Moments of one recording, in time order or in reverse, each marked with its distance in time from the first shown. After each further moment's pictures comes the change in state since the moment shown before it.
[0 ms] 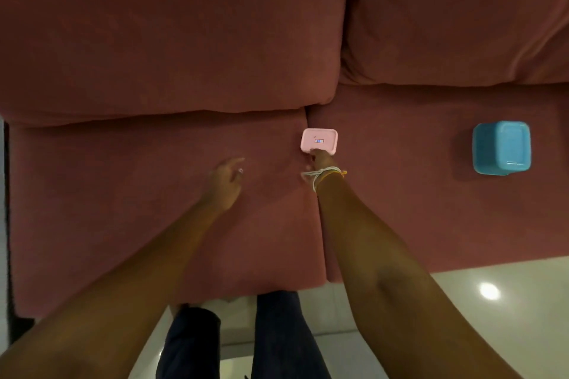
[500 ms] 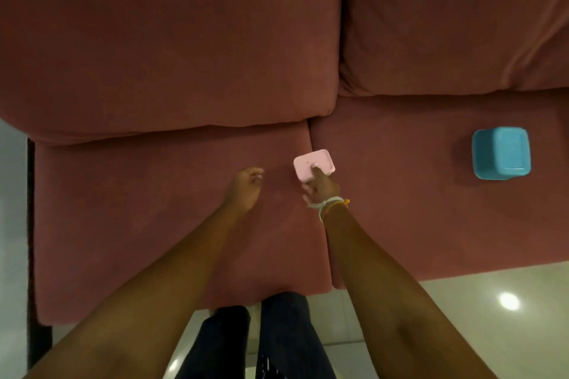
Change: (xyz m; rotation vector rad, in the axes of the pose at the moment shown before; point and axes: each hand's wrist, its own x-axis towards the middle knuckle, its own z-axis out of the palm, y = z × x) left_hand -0.004 0.037 0.004 -0.177 -0.068 -0.157; right_hand -0.018 0.029 -0.020 -0.070 -0.056 -0.079
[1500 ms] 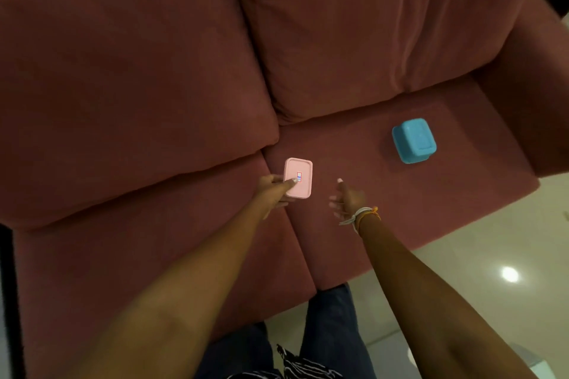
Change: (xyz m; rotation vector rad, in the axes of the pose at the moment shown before) left_hand -0.056 0.142 0.063 -0.356 -0.340 -0.128; right_hand -0.075 -0.050 -0.144 0.019 0.149 -0.171
